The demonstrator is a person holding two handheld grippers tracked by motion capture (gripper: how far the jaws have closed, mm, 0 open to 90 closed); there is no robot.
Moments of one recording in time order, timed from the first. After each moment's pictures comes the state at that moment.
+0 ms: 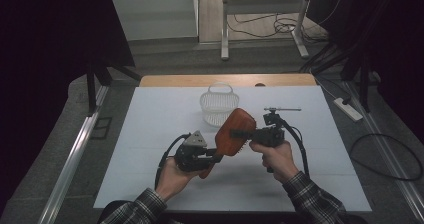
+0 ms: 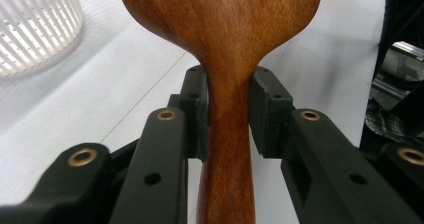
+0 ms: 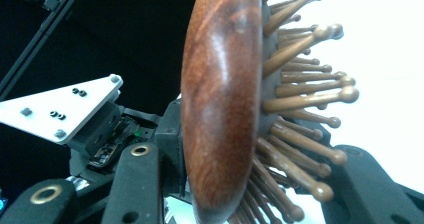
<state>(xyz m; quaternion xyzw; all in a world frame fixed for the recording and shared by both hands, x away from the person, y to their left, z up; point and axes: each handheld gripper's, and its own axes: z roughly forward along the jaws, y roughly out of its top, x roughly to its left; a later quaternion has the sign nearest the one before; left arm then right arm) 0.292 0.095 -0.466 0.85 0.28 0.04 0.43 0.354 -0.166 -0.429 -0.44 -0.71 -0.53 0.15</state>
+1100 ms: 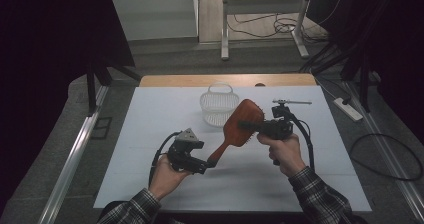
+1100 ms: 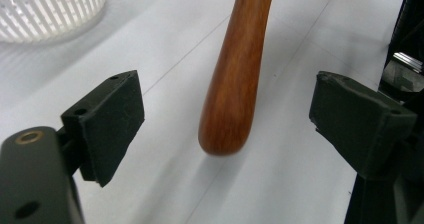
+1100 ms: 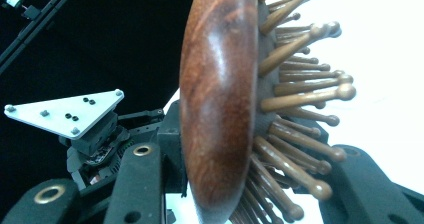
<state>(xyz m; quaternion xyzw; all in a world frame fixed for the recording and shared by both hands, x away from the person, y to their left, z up) 0.299 0.116 -0.469 0.85 0.32 0.02 0.42 0.362 -0.181 -0.409 -0.44 -0.71 -0.54 0.09</state>
